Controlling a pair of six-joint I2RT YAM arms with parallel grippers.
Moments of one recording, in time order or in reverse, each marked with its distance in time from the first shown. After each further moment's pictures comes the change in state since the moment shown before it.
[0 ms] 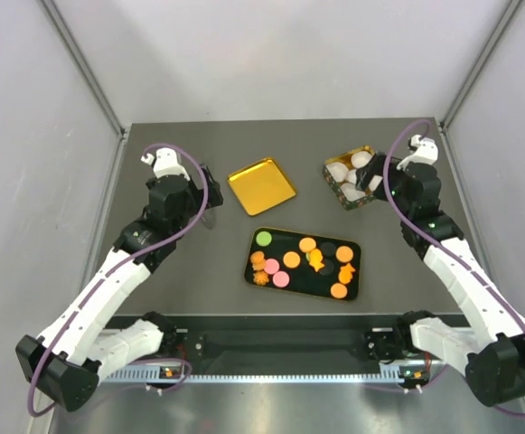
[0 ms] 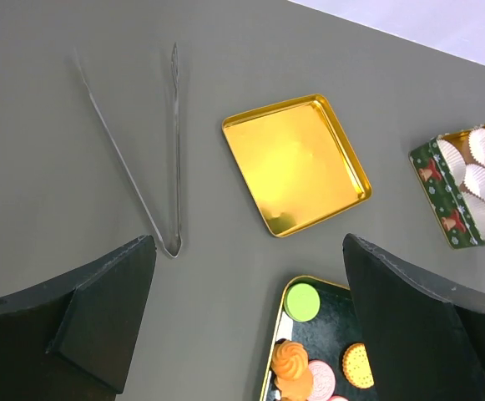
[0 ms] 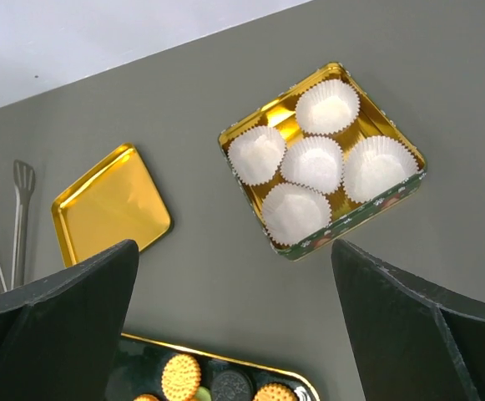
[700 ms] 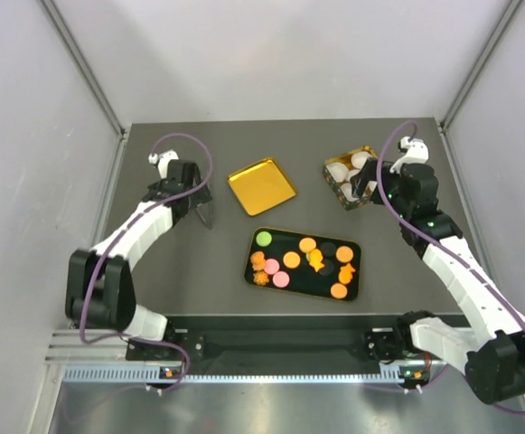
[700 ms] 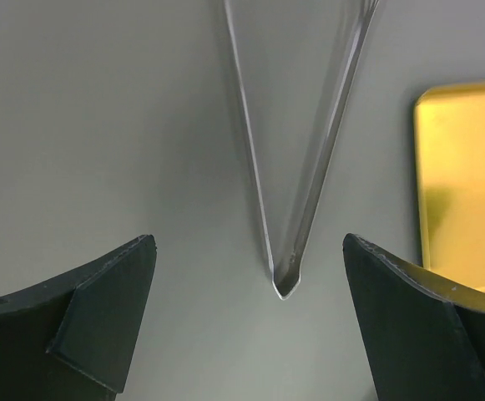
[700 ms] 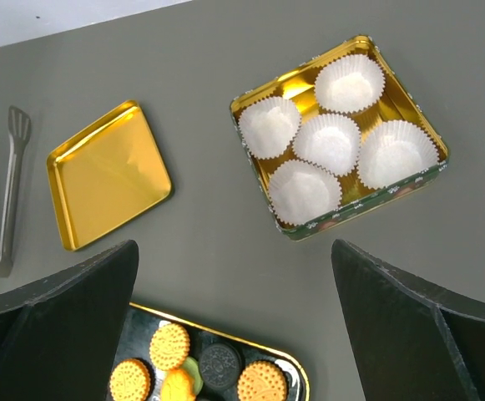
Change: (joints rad) left arm 0.272 0.432 0.017 0.024 0.026 -0.055; right arm -0.001 0.024 0.002 -0.039 -0.093 -0.075
